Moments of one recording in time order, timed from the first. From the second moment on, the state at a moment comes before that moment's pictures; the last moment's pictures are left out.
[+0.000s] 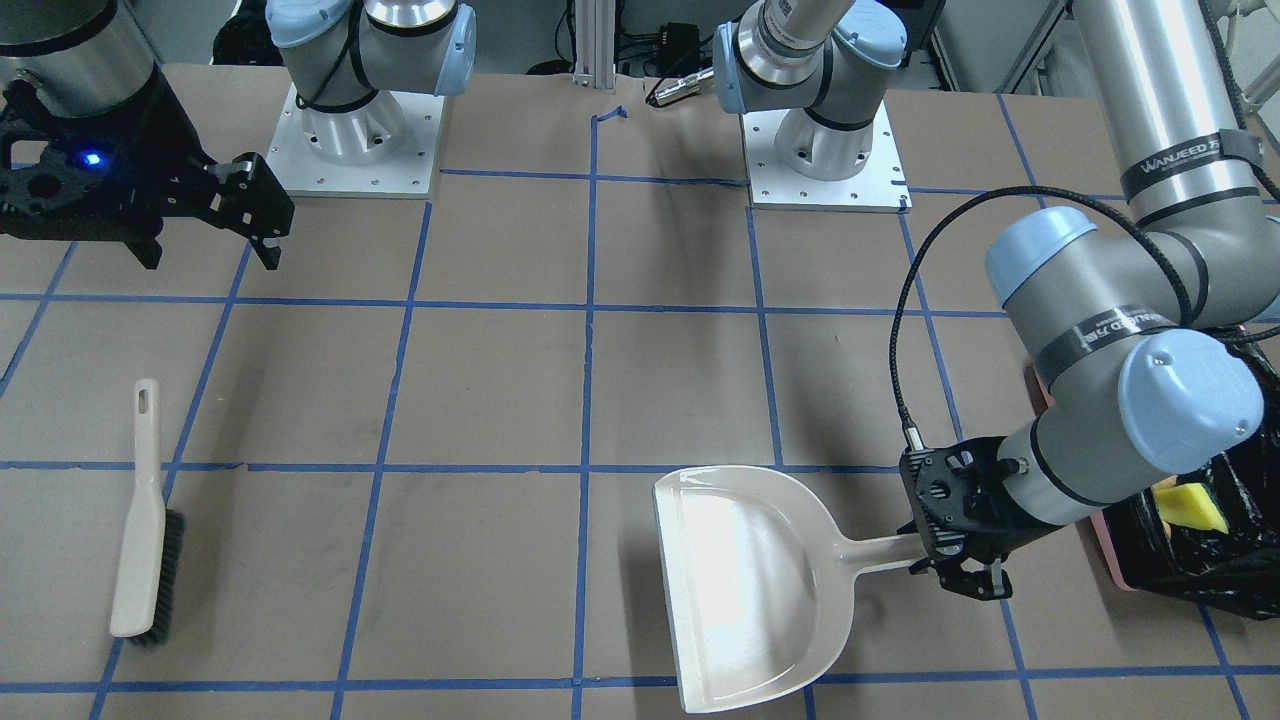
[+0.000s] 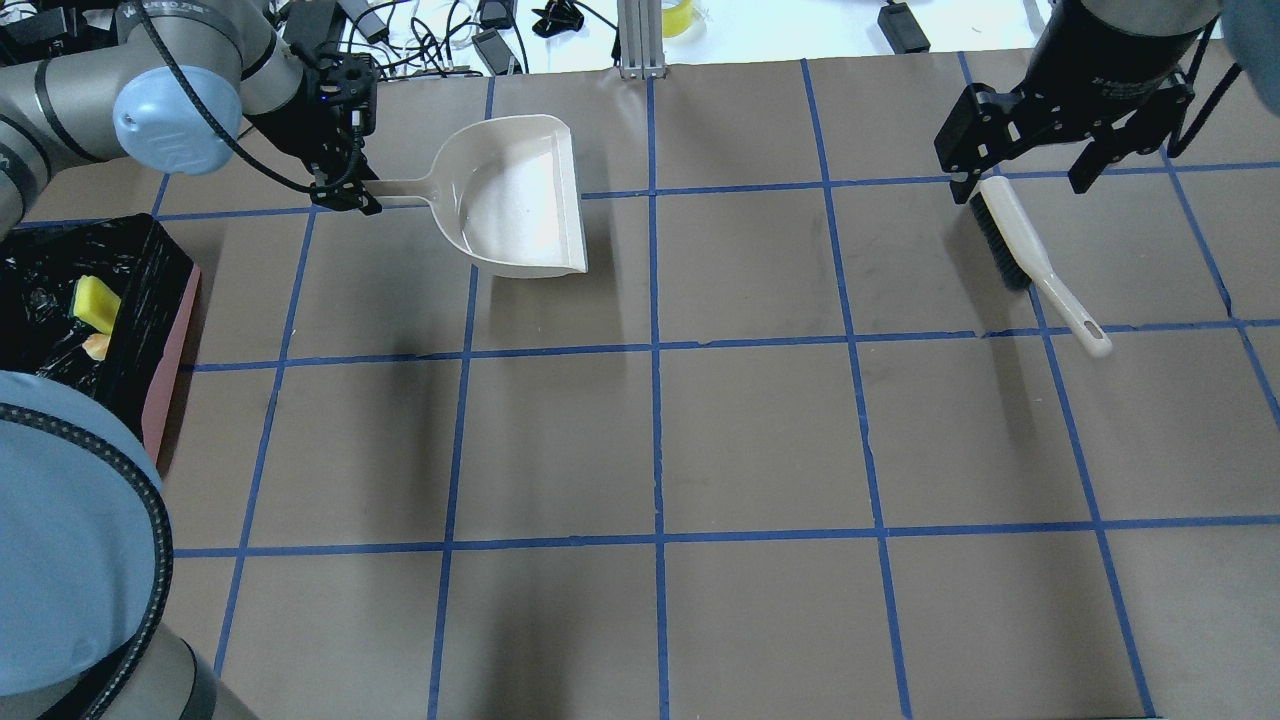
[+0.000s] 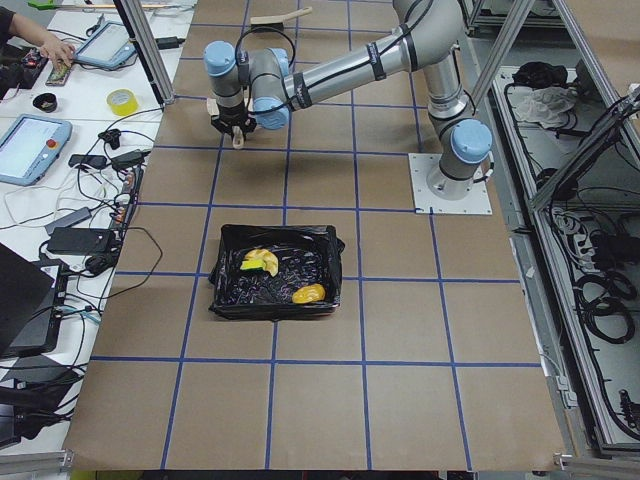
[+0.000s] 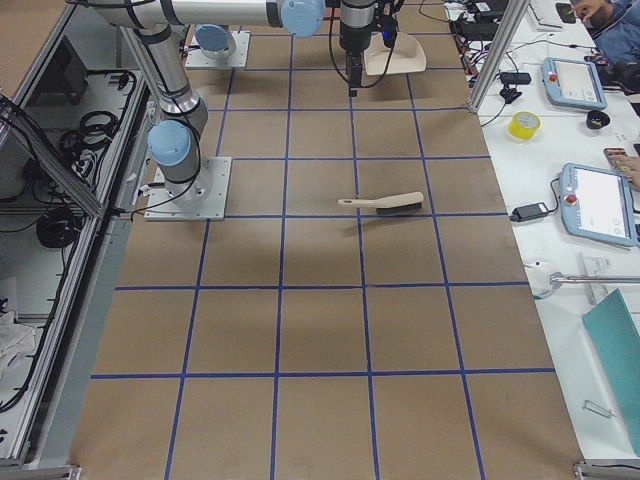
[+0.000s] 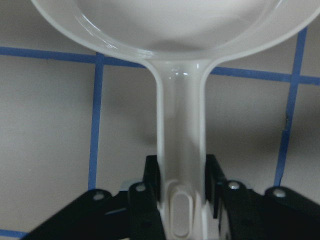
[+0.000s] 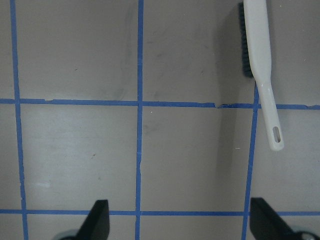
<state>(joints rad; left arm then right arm) -1.41 -2.06 -1.43 -1.21 1.43 1.63 1.48 -1.56 1.52 -1.55 -1.60 -0.12</state>
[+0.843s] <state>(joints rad) -1.46 -2.08 -1.49 -1.15 1.43 1.58 1.48 -1.56 1.52 -1.55 -1.60 -0.12</state>
